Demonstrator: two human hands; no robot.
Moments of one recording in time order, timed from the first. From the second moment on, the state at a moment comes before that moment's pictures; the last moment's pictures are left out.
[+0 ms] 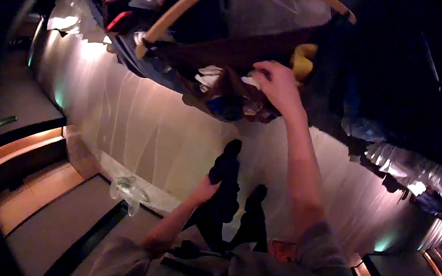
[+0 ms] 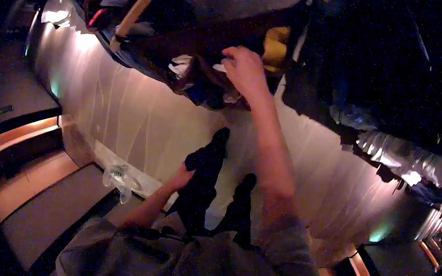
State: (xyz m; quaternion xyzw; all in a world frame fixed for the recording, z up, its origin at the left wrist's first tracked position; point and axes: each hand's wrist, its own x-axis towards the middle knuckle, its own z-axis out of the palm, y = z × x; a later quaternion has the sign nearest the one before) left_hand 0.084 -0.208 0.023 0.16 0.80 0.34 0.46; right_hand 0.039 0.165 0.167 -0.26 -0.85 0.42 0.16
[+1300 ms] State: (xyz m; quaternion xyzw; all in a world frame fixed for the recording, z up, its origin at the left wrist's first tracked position) left_hand 0.121 -0.154 0.178 -0.06 0.71 0.47 0.52; right_hand 0.196 0.143 -0.060 -0.45 -0.63 0.62 -0.10
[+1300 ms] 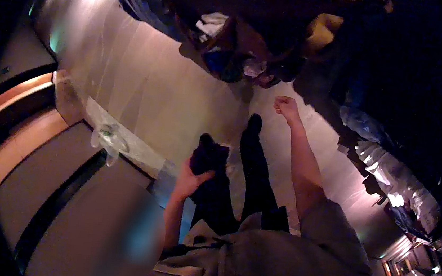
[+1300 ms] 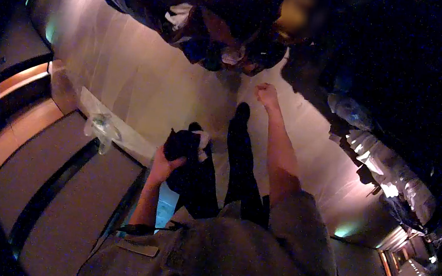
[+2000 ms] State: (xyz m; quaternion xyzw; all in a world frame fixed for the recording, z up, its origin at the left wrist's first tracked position) left_hand 0.214 -0.235 0.043 -0.12 0.67 0.54 0.49; right_hand 0.200 0.164 -0.147 -0.43 -0.71 0.52 0.20
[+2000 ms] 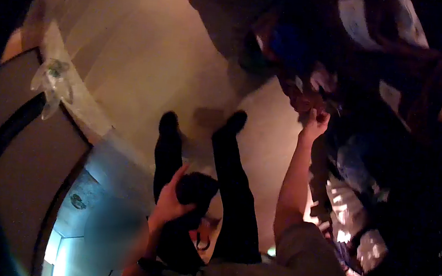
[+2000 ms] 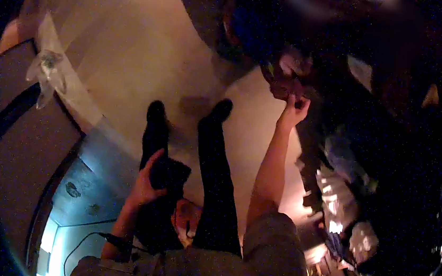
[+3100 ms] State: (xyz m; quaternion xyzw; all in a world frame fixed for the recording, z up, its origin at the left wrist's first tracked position) left_hand 0.210 -0.301 -0.005 -0.31 0.72 0.57 0.25; right_hand 0.128 0.032 -0.014 -0.18 -0.87 0.45 0.05
